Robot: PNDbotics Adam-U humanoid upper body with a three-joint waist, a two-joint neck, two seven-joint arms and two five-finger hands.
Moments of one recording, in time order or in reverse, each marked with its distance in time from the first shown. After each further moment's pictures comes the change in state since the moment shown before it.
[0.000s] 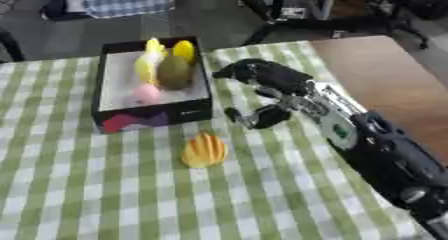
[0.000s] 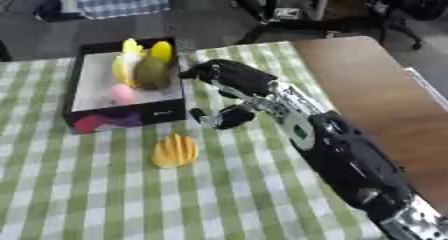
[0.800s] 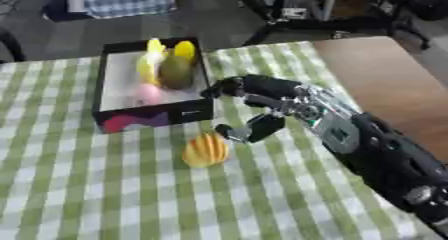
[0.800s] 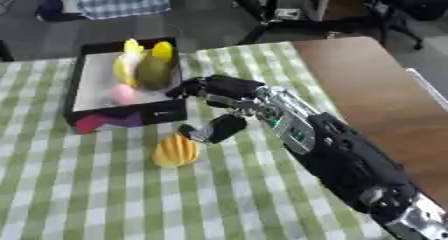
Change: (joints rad) left arm 0.000 0.000 0.000 0.005 0.002 -0.002 -0.002; right arm -0.064 -0.013 0.091 0.032 -0.210 0.117 0.287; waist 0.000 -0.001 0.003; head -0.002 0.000
